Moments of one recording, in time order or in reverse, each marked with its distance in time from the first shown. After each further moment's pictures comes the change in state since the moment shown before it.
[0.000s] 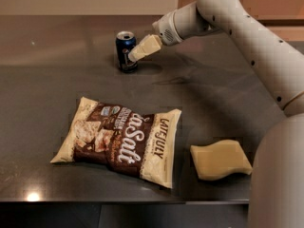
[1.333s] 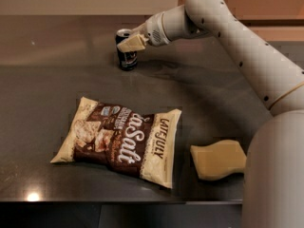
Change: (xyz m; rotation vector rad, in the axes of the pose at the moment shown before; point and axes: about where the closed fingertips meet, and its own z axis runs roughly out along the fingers) arm -0.026 0.022 0.029 -0.074 -0.091 0.016
